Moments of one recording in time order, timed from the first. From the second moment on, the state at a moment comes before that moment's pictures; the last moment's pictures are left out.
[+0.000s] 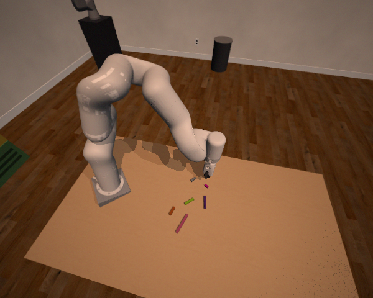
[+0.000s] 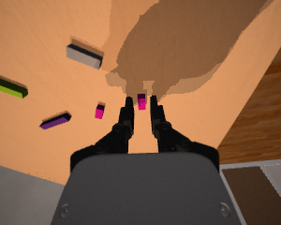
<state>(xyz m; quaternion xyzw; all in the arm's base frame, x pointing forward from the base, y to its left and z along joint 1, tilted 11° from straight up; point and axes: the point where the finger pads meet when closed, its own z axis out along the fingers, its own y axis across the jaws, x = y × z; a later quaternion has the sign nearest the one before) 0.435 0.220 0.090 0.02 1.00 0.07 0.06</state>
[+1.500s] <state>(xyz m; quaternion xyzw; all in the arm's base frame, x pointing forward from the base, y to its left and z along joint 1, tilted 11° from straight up) 0.436 0.221 0.080 0.02 1.00 0.07 0.06</state>
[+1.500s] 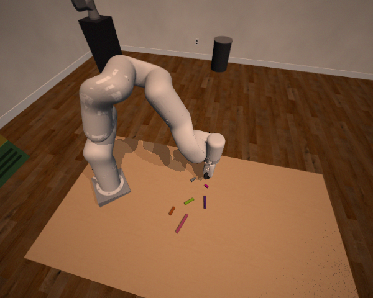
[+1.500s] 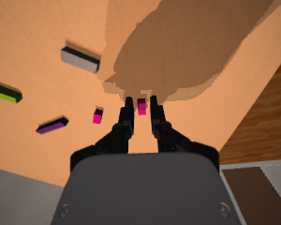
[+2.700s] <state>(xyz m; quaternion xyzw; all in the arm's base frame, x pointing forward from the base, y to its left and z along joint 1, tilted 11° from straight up) 0.436 0.221 0.080 0.02 1.00 0.07 0.06</state>
